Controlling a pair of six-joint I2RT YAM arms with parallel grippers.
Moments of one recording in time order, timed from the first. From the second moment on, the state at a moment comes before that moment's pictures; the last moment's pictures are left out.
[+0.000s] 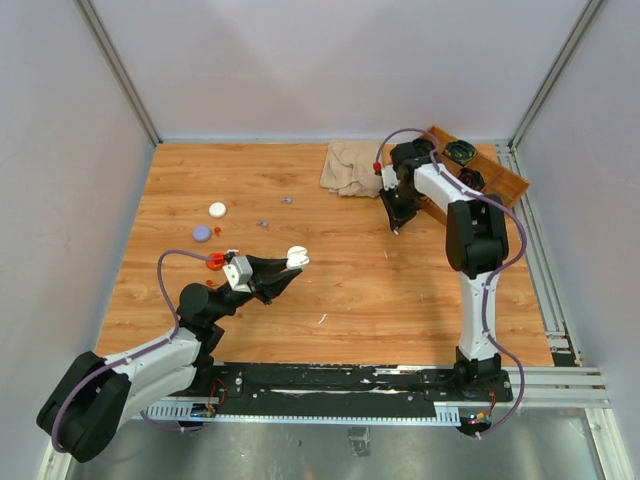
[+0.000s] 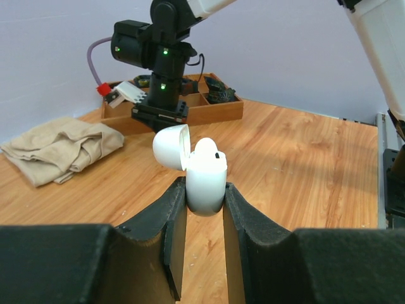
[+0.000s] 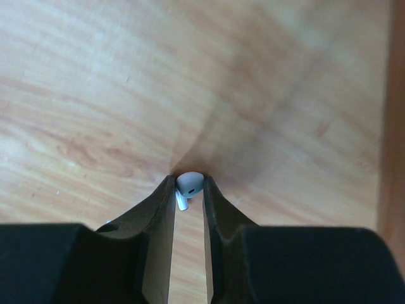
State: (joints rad) left arm -0.53 0.90 0.05 1.17 0.49 -0.14; right arm 0.26 2.24 1.82 -0.89 -0.13 -0.19
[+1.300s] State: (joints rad) left arm -0.53 1.05 0.09 1.30 0.53 -0.12; right arm 0.76 1.14 1.01 -0.11 -0.25 0.07
